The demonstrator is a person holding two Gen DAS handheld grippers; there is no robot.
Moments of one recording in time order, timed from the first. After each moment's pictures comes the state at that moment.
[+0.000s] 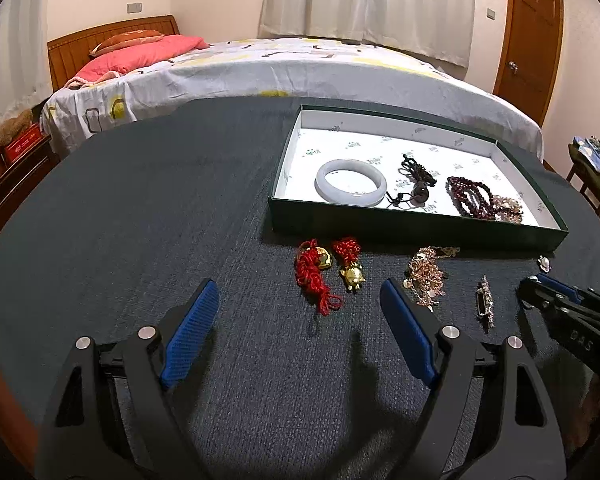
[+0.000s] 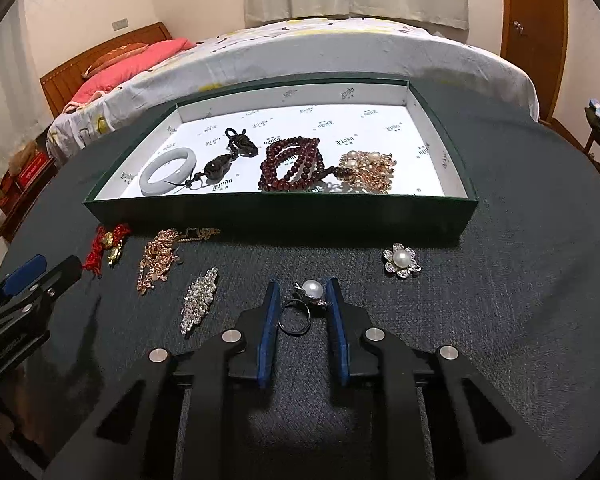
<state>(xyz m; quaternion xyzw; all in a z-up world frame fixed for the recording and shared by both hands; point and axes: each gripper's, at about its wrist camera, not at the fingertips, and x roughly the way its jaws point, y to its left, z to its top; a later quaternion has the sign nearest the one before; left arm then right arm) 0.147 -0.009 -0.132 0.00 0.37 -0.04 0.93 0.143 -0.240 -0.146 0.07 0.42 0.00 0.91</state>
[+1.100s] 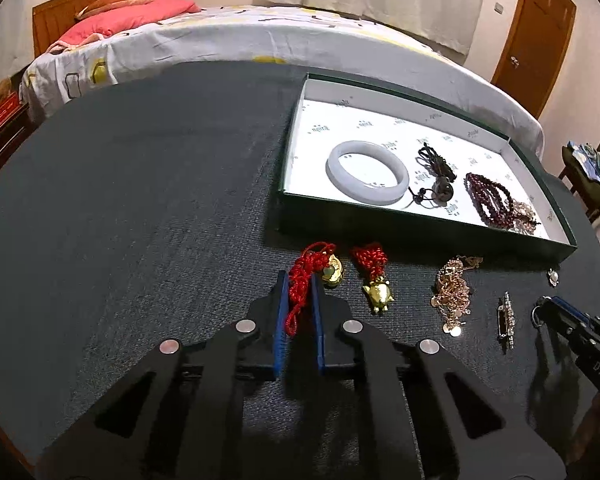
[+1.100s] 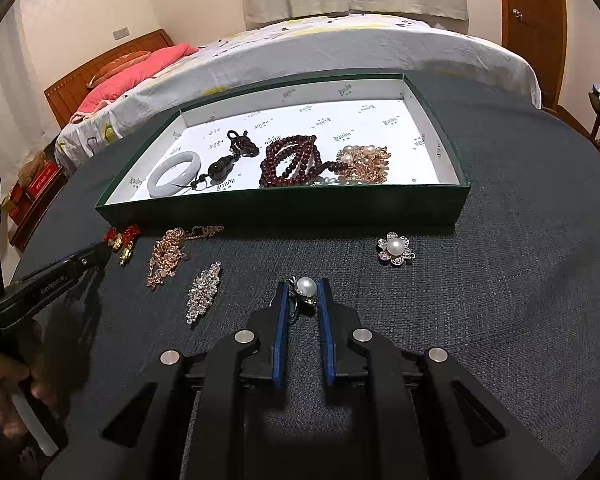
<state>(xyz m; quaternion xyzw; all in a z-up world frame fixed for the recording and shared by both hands) 0.186 0.010 -0.150 -0.03 0.43 -0.07 0.90 0.139 -0.248 -0.144 0.09 0.42 0.02 0.90</state>
